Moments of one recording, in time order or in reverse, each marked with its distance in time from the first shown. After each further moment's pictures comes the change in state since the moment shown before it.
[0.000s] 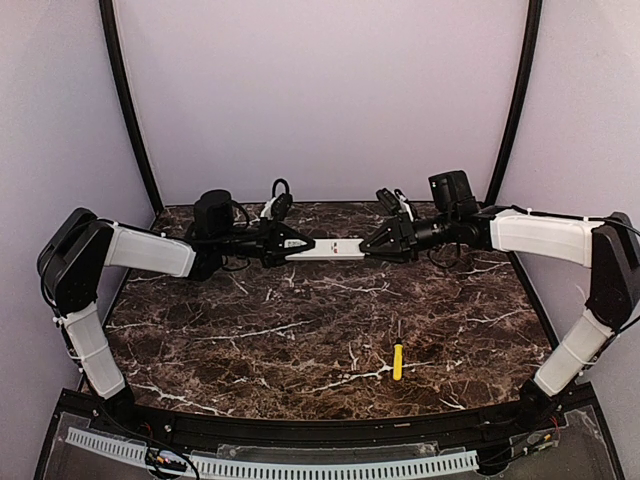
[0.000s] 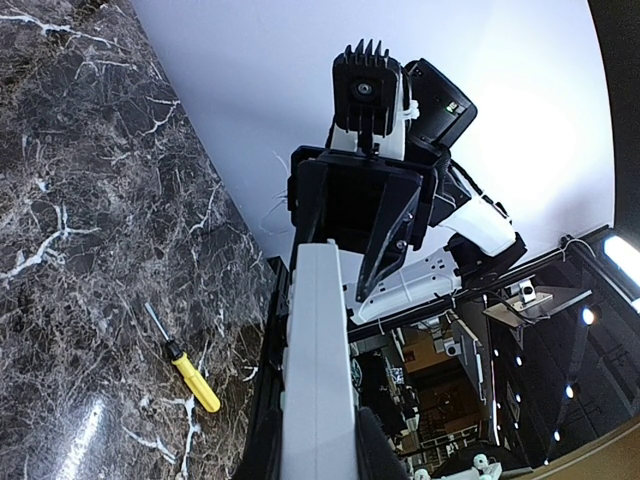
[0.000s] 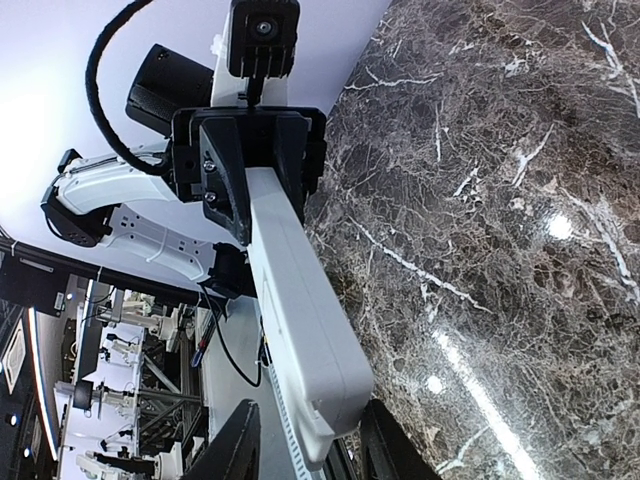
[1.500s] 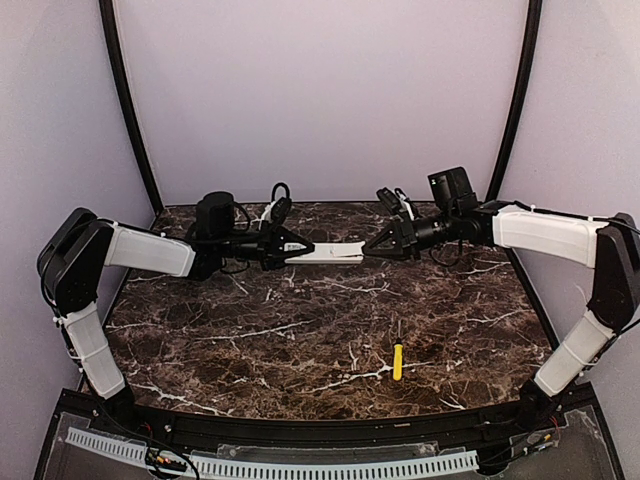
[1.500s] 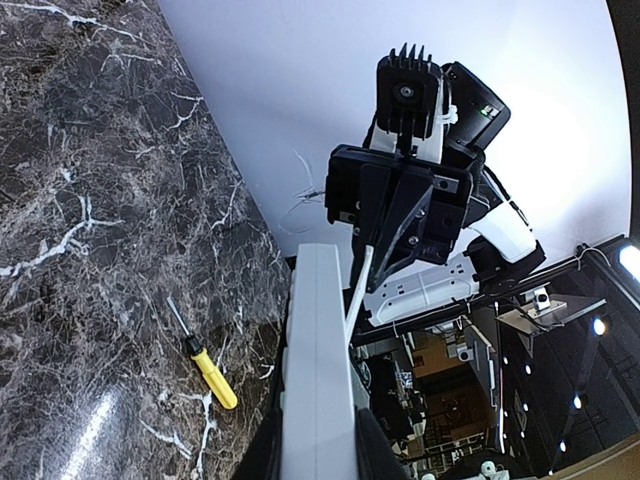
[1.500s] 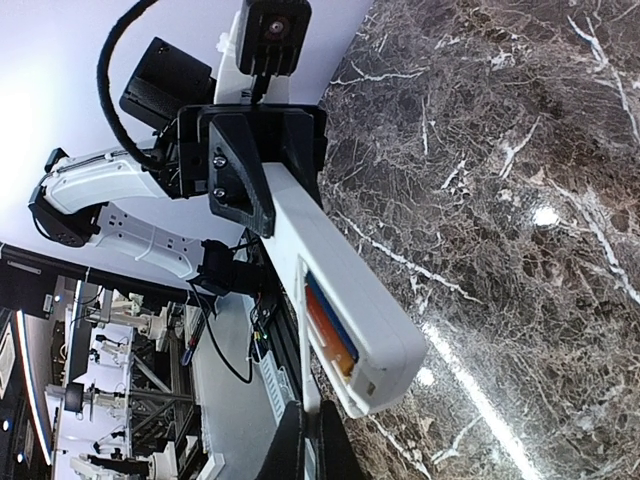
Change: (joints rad) left arm 0.000 0.000 0.000 -0.072 -0.020 0.053; right arm 0.000 -0.012 0.031 -0.106 0.041 -0.044
